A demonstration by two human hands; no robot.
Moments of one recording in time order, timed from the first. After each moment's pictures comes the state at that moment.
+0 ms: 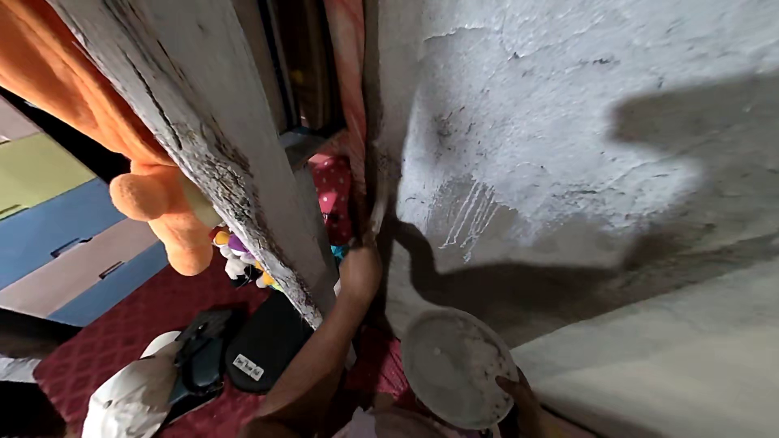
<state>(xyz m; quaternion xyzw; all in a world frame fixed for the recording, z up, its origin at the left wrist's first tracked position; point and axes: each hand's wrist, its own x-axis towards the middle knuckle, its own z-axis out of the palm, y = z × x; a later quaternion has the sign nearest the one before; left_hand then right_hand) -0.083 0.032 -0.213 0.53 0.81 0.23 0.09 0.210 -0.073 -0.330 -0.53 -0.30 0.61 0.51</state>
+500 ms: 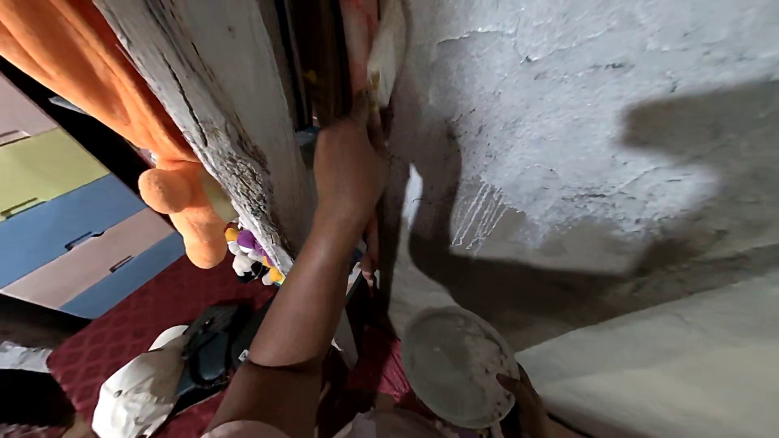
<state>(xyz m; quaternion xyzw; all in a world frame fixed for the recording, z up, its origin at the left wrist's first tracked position) -0.085 0.017 -0.022 0.55 0.72 0.41 -0.12 0.204 -0.069 -0.325 -0.51 -0.31 0.61 0.52</state>
